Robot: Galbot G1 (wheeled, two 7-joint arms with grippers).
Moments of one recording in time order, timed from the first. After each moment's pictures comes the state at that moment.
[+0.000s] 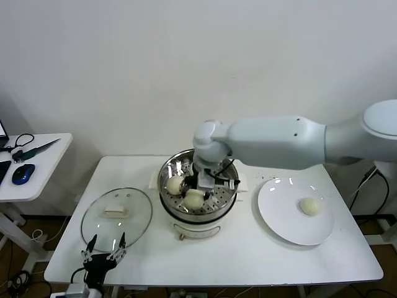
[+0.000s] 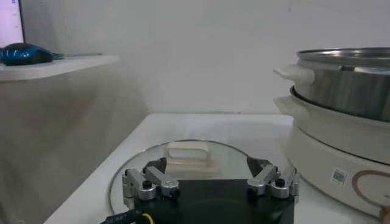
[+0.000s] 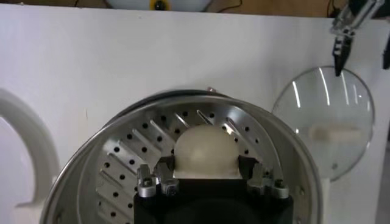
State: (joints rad) left arm 1.70 -1.46 -0.68 -1.96 -0.17 0.05 -0.02; right arm 0.66 1.27 -1.53 1.44 -0.07 0.38 -0.91
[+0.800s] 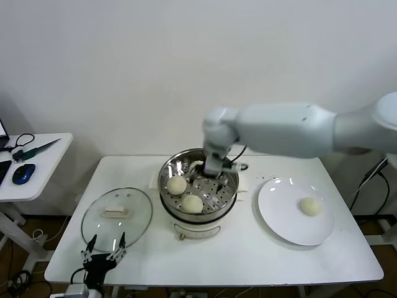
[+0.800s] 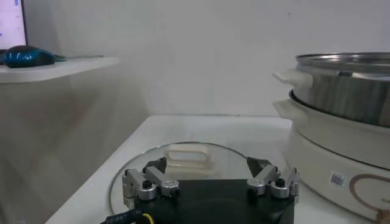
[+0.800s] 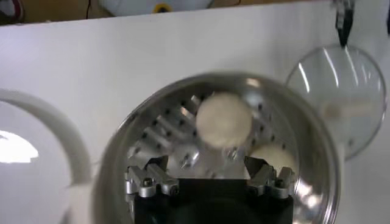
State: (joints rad) left arm 1.71 -1.46 -0.67 -1.98 -0.17 0.04 -0.02; right arm 0.84 1.17 -1.60 1.34 0.21 0.35 -1.04
